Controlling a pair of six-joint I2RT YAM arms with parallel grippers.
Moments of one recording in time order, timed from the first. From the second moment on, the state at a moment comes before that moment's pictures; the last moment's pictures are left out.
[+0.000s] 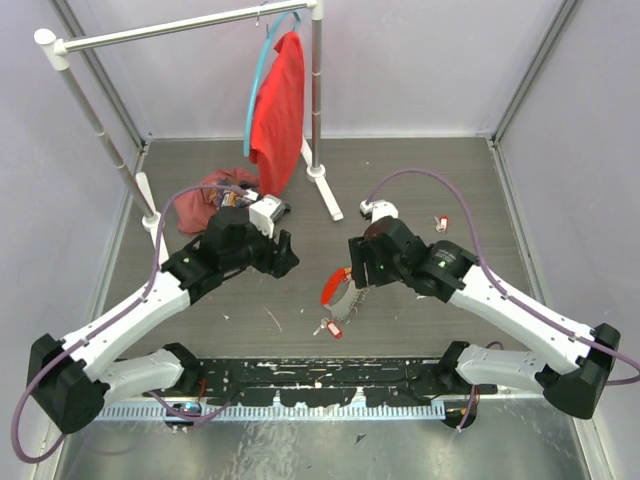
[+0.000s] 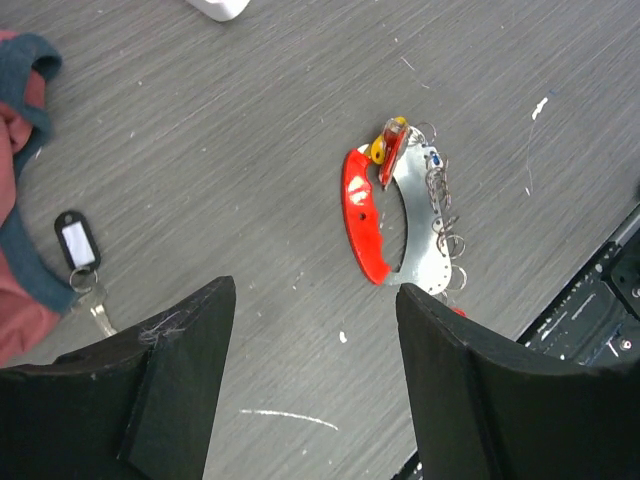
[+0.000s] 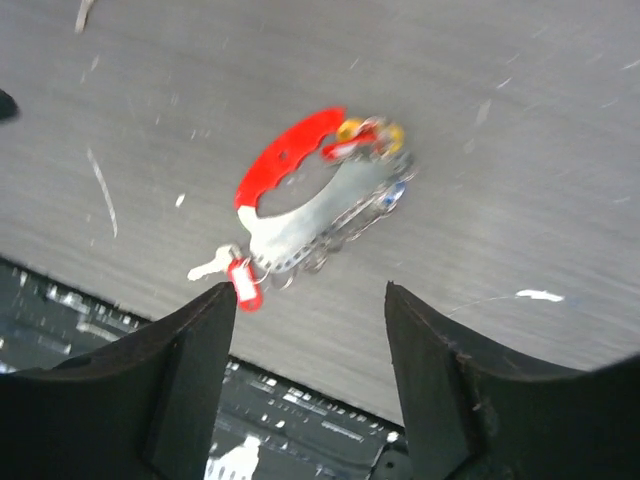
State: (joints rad) left arm -0.69 1.12 0.85 -0.27 0.16 -0.20; right arm 0.89 1.07 1.12 -0.86 0.30 0.48
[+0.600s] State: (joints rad) left arm -0.69 0.99 0.79 -0.33 0.13 -0.27; right arm 1.07 0.97 0.46 -0.38 0.20 1.10
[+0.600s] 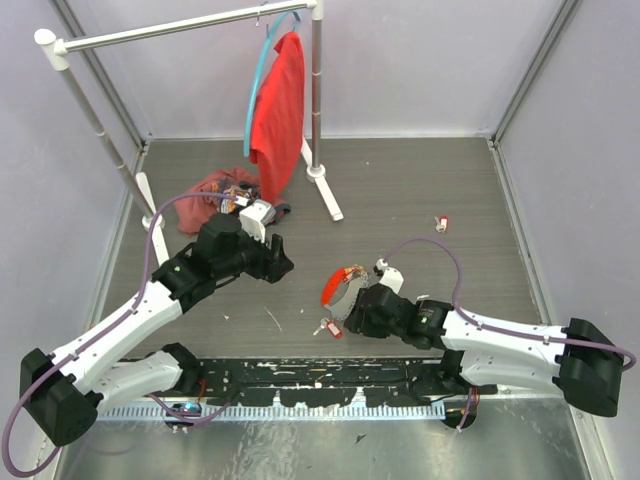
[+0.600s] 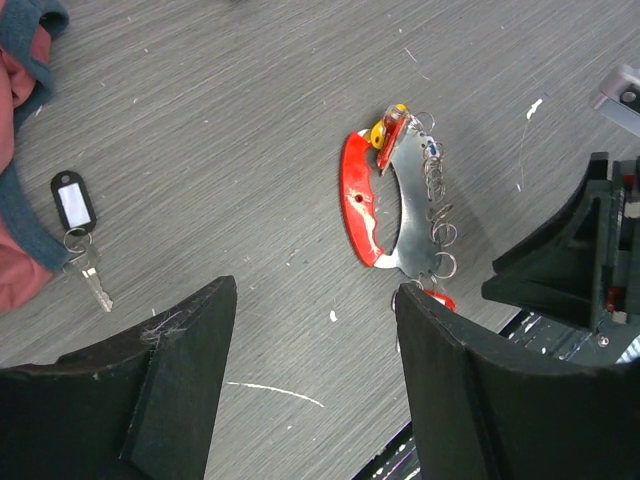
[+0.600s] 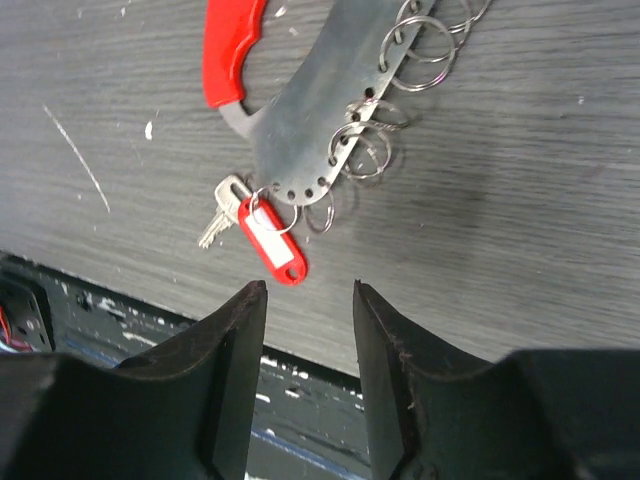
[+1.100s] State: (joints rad) left arm -0.69 0.99 0.79 -0.34 0.14 -0.26; right arm 1.07 1.11 0.43 -0.23 0.28 1.23
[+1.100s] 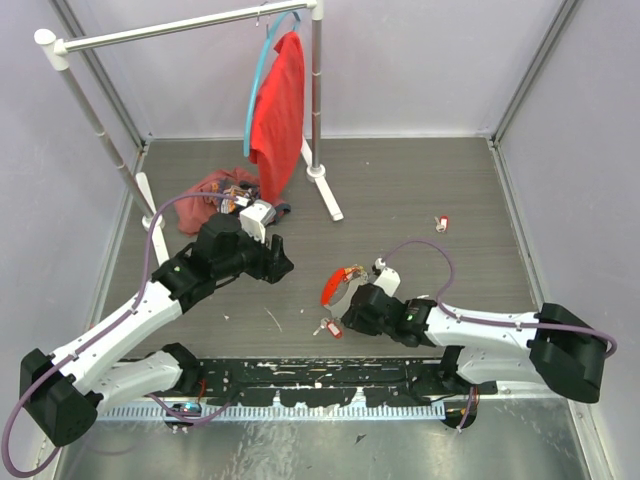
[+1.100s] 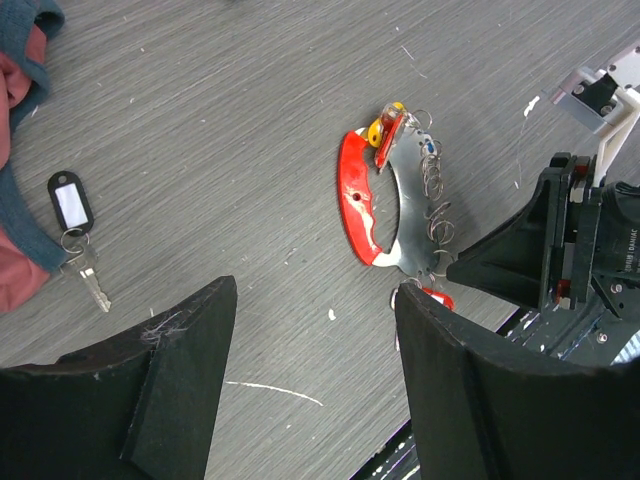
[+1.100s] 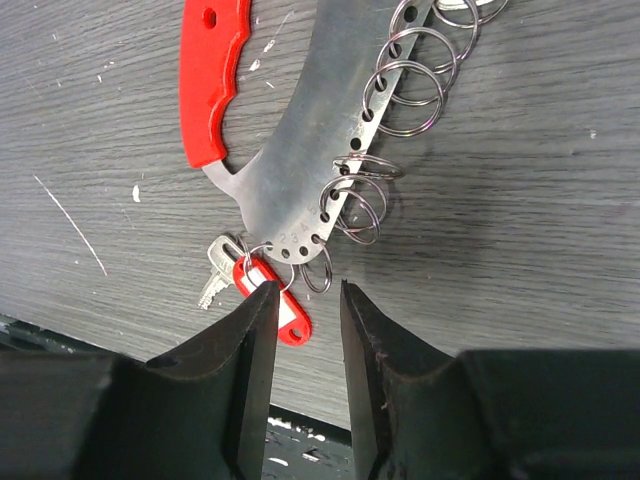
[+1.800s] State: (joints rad) left arm -0.68 0.99 0.79 -0.34 0.15 -0.26; right arm 1.07 1.19 0.41 -0.13 0.30 1.24
